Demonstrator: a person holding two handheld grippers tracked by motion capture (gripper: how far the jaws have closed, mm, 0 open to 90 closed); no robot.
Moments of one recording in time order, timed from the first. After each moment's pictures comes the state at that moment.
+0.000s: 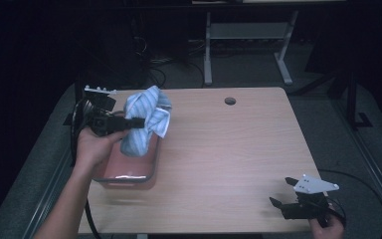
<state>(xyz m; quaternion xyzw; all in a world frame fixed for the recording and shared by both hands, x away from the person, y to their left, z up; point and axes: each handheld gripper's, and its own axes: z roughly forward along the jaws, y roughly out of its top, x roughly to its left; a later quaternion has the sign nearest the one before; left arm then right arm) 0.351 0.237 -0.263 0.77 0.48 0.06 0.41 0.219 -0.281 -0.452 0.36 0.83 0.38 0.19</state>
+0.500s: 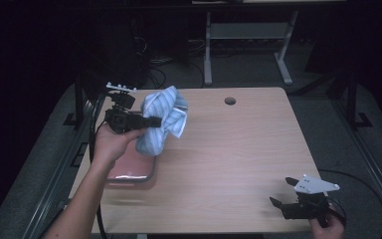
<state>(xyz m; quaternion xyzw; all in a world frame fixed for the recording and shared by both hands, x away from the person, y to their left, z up) 0.360 0.201 -0.266 0.79 0.45 0.03 0.41 0.218 -0.282 -0.452 0.36 0.83 0.38 0.19</state>
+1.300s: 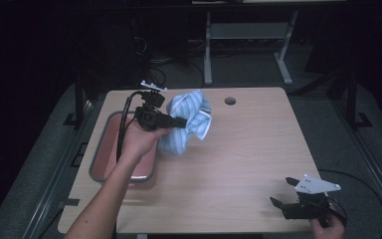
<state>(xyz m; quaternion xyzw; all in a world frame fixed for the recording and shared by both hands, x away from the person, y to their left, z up) 0.377 0.138 -0.278 0.81 0.43 0.01 0.40 0.218 -0.284 -0.452 0.36 0.83 0.39 0.20</state>
